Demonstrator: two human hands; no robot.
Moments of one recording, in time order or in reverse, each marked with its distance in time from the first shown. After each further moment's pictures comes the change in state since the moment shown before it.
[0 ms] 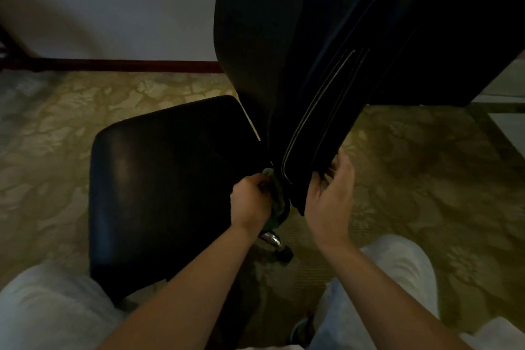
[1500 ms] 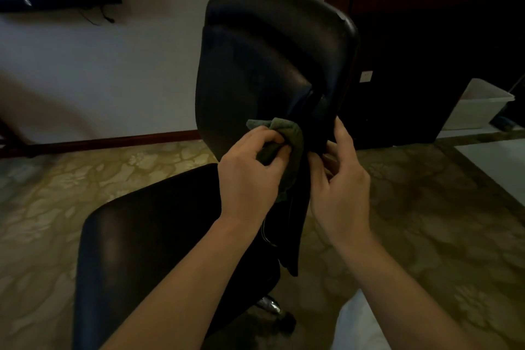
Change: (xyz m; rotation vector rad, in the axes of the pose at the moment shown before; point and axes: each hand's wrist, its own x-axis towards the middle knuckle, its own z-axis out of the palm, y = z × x) left_hand 0.004 0.193 -0.075 -0.098 0.335 0.738; right_hand 0.094 -0.116 -0.085 0.239 0.045 -0.174
